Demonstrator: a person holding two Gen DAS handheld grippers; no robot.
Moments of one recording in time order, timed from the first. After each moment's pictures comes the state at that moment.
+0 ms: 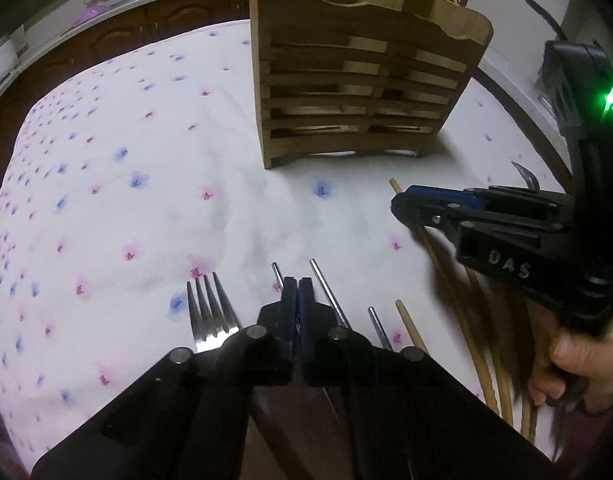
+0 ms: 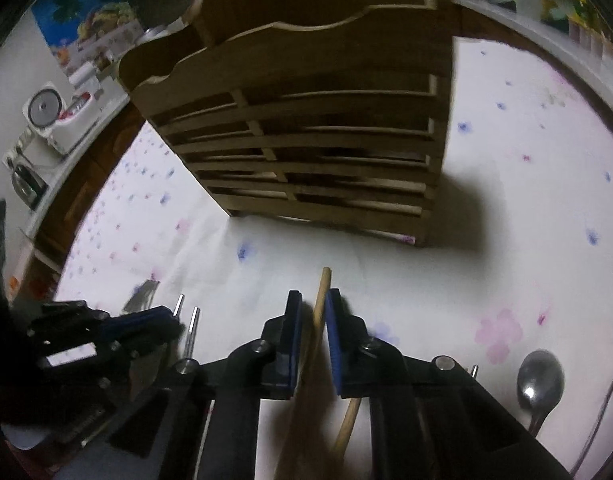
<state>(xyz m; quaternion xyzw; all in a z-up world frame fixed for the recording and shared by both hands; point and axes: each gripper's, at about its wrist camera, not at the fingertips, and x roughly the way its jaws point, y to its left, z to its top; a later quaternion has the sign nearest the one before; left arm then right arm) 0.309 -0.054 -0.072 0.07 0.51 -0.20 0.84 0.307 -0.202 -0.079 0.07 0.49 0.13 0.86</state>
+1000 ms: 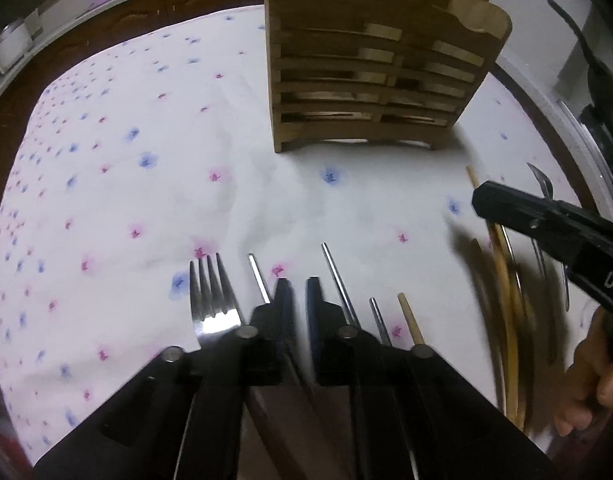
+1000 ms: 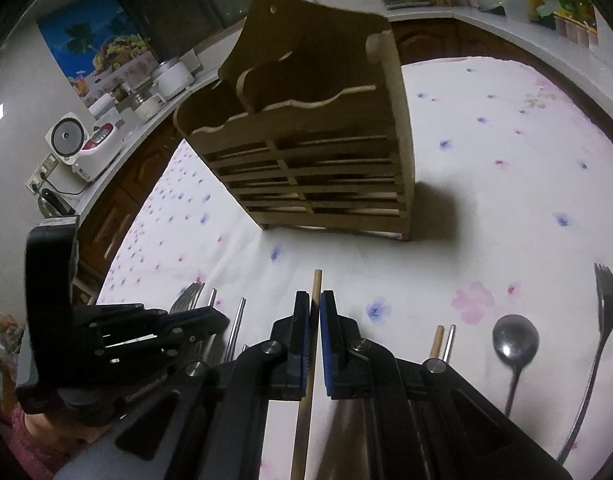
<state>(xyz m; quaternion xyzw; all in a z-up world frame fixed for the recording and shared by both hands) 0.303 -0.059 -0.075 0.07 0.53 -0.16 0.83 0.272 -0.219 -0.045 0.13 0.45 0.15 0.87</state>
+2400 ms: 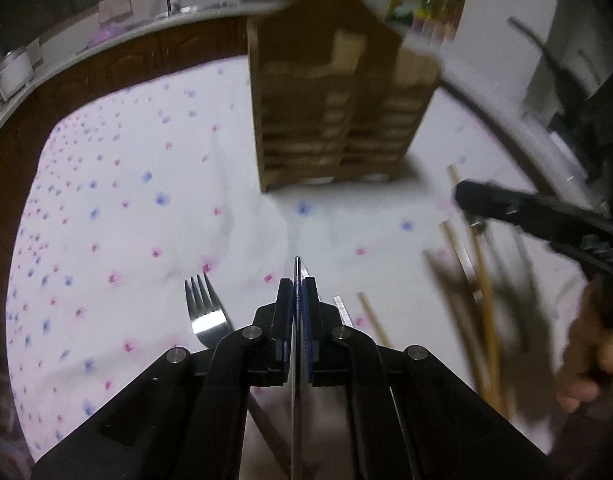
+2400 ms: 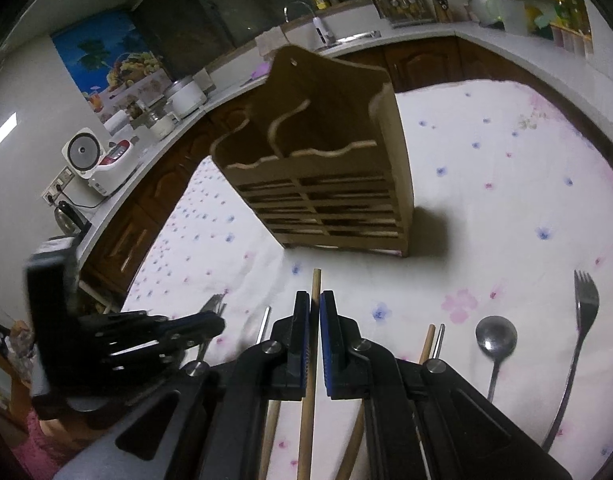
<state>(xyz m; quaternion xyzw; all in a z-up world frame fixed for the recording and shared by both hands) 0.260 -0.050 -0.026 0.05 0.45 -0.20 0.87 0.254 -0.221 -0.015 0.15 0.41 0.17 0.88</state>
